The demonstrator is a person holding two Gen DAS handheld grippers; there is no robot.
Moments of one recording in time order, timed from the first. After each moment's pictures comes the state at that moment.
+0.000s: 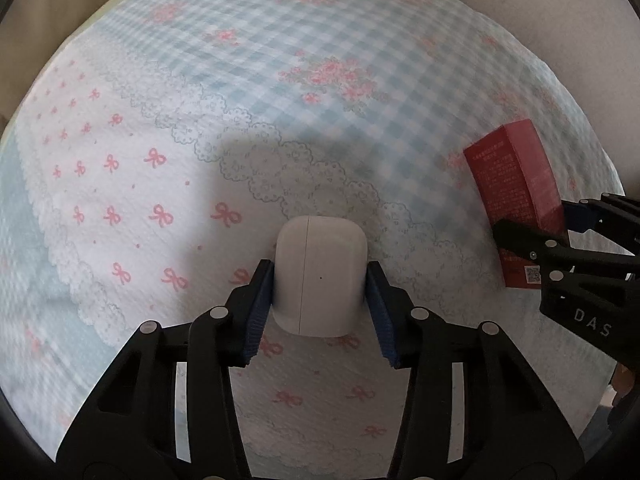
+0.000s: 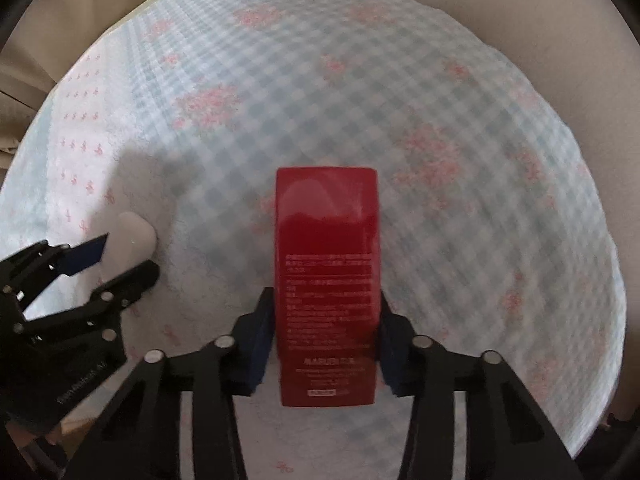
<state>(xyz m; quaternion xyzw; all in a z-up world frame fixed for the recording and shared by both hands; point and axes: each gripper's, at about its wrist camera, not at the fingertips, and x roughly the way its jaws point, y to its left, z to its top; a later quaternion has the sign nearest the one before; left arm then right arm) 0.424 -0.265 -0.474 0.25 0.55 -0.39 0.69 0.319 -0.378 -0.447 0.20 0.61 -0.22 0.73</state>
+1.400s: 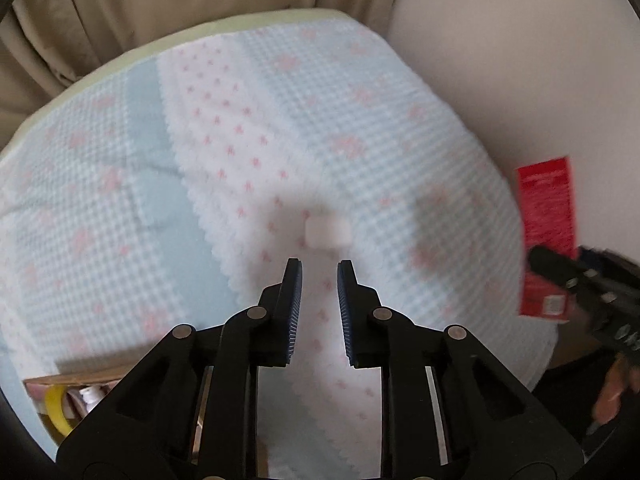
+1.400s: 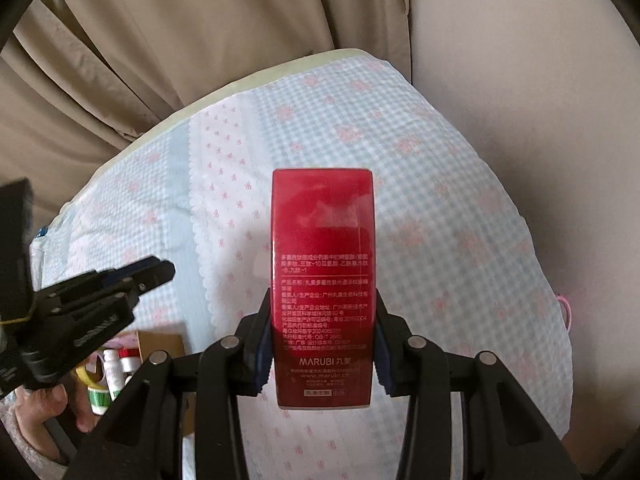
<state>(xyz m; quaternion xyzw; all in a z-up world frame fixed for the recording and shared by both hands) 0.337 -0.177 -0.307 0.07 0.56 -0.26 0.78 0.233 -0.350 -0.261 0.16 0.53 -0.09 0.83</state>
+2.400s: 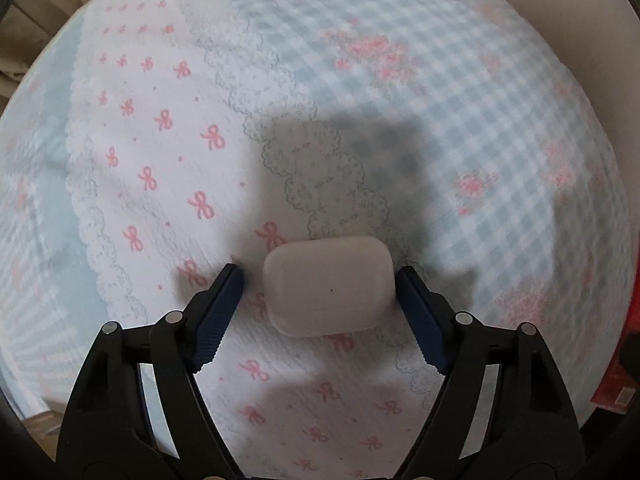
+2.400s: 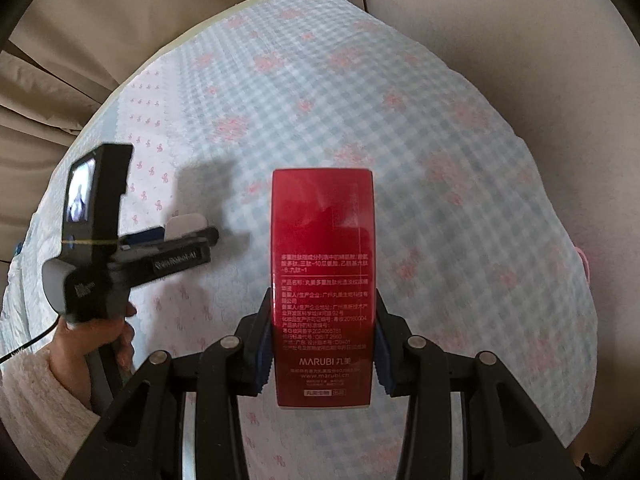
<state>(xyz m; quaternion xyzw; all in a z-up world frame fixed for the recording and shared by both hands) 0.394 -0.283 -0.481 0.14 0.63 -0.22 0.74 0.239 -0.416 -0.372 0.21 0.59 -0.12 0.77</state>
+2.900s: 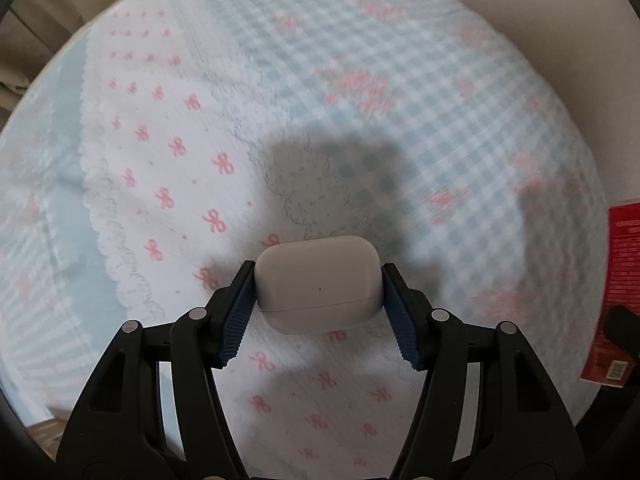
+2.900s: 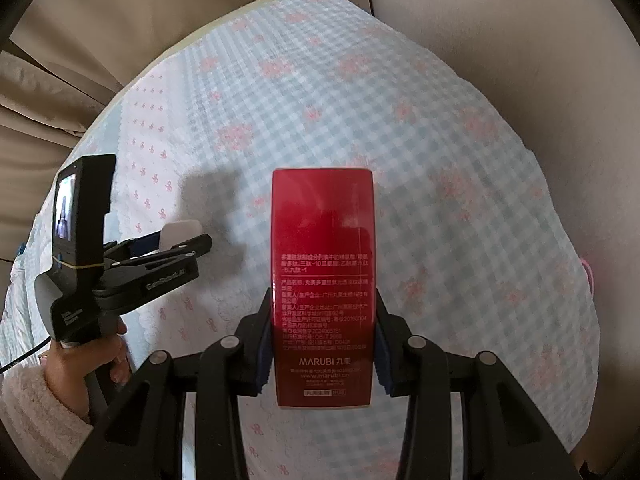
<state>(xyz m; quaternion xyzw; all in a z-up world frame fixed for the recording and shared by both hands) 0.391 -0.279 -0.438 0.14 0.60 -0.23 0.75 0.248 -0.419 -0.366 0.21 0.58 -0.11 0.78</state>
